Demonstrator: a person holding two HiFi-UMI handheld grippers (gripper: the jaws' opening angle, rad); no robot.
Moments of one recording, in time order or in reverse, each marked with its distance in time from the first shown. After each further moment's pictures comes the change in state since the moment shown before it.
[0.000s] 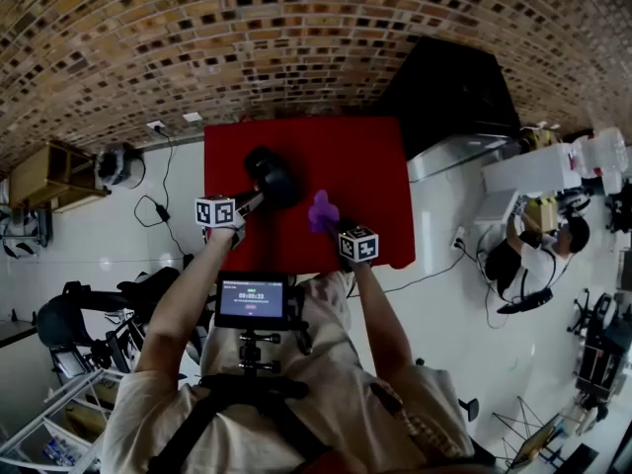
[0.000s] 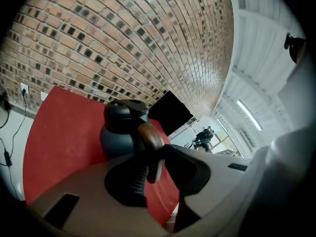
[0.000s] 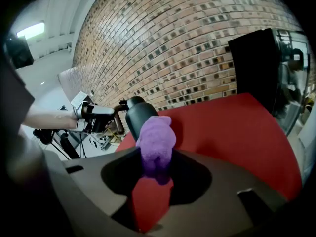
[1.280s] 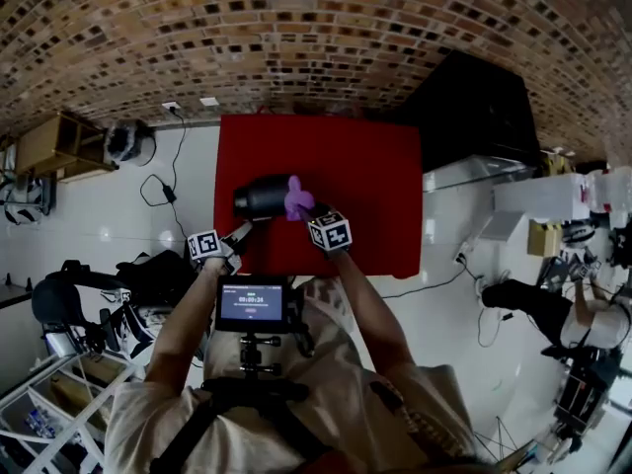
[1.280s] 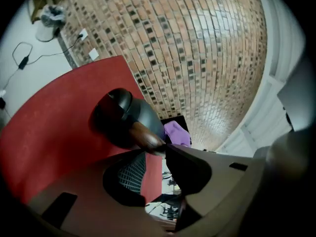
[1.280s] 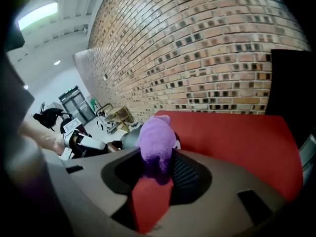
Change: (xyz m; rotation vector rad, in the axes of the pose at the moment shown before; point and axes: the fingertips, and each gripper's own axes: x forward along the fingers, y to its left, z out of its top) left arm -0.064 0.047 -0.107 -0.508 -0.217 -0.104; right arm 0.078 0.078 0.049 -0.218 0.111 0.074
